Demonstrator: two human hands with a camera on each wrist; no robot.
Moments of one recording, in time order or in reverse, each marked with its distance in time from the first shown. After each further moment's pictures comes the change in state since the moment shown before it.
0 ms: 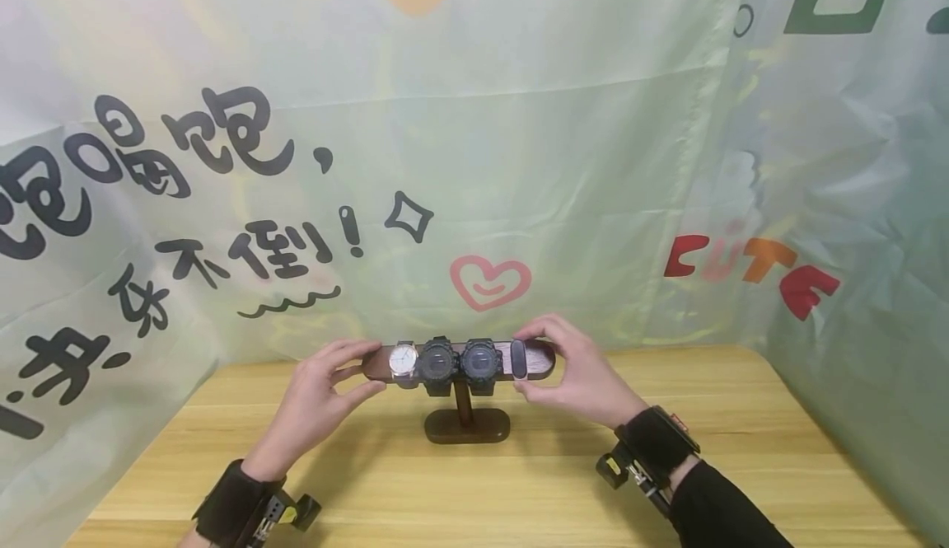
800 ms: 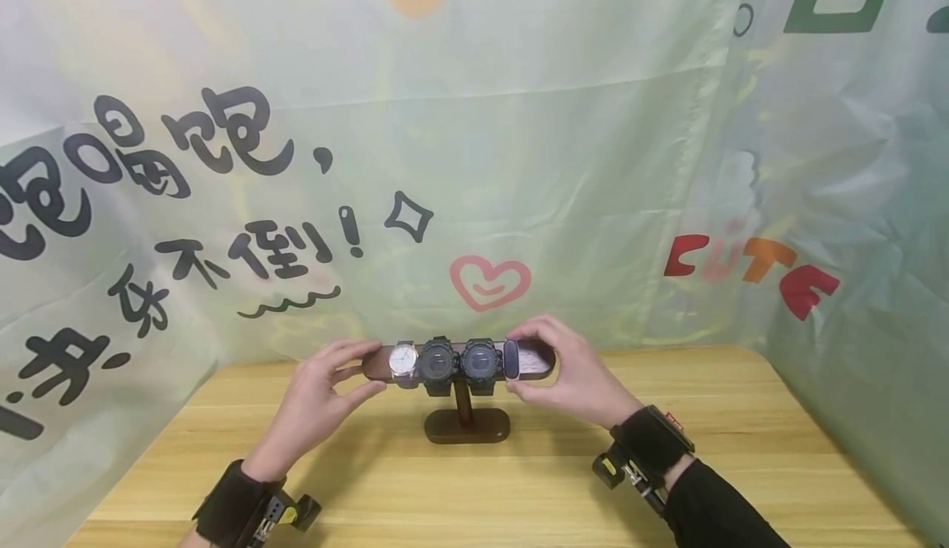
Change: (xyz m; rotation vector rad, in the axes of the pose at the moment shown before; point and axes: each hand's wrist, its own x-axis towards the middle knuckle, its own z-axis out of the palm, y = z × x) left_hand 0.000 0.000 0.000 0.008 -0.003 0.008; right_hand 0.002 -0.001 0.003 -0.035 -0.010 -0.017
